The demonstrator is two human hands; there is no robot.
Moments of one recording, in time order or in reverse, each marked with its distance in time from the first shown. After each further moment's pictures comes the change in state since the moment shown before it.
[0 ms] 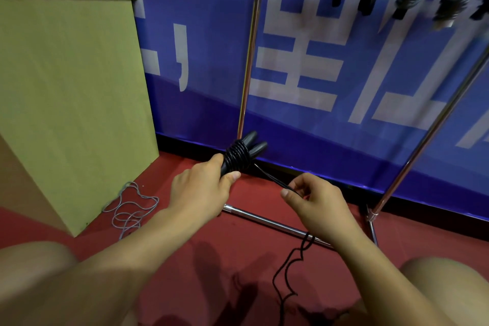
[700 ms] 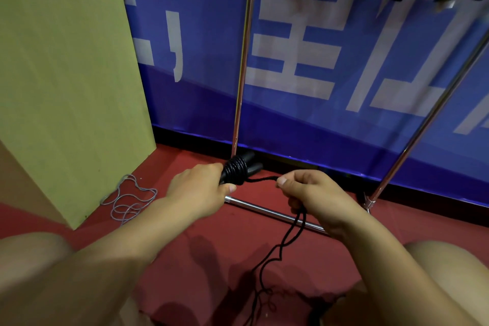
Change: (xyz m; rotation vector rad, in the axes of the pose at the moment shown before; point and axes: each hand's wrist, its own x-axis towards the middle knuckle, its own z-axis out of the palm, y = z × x) left_hand -0.001 -0.003 0.005 0.113 -0.308 0.021; right_hand -0.001 -0.005 -0.003 0.571 -0.340 0.233
